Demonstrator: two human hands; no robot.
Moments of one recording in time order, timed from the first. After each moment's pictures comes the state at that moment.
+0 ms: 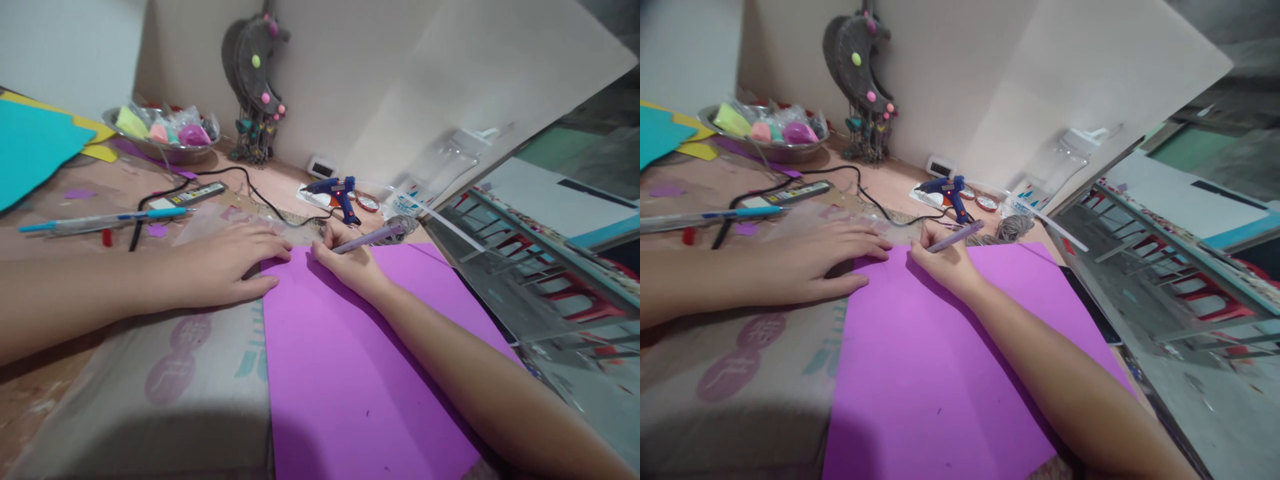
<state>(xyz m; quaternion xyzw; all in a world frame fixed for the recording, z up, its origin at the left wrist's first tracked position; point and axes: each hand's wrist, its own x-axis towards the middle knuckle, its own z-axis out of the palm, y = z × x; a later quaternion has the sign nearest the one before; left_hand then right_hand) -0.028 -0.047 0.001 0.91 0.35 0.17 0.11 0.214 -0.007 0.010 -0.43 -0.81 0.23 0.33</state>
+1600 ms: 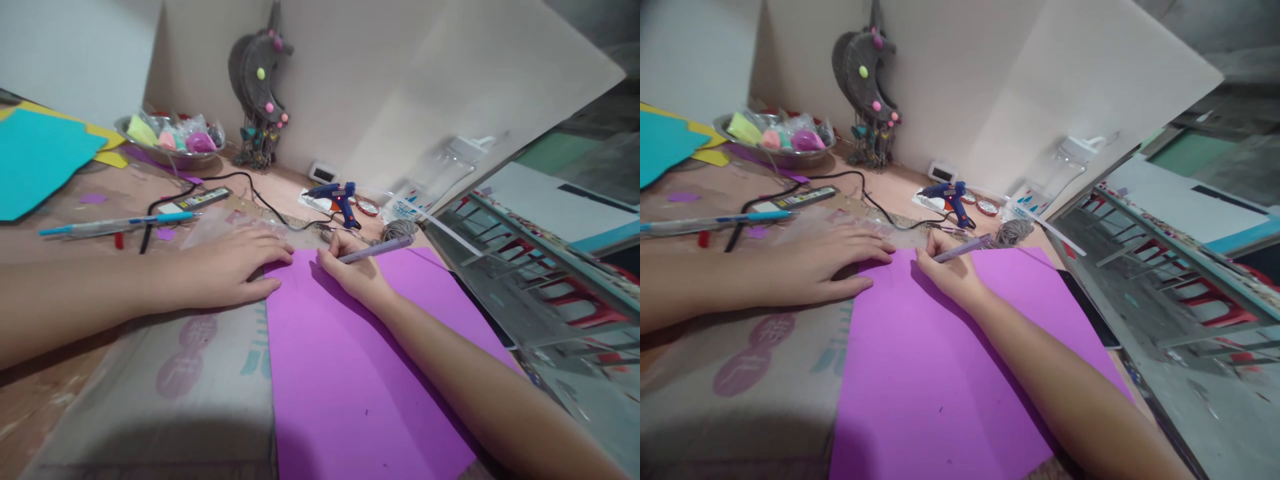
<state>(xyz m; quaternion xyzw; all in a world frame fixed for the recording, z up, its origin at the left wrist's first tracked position) -0.028 -0.046 -0.002 0.91 0.35 0.19 0.12 0.220 -0.017 0.004 -0.44 -0.79 0.25 0.35</state>
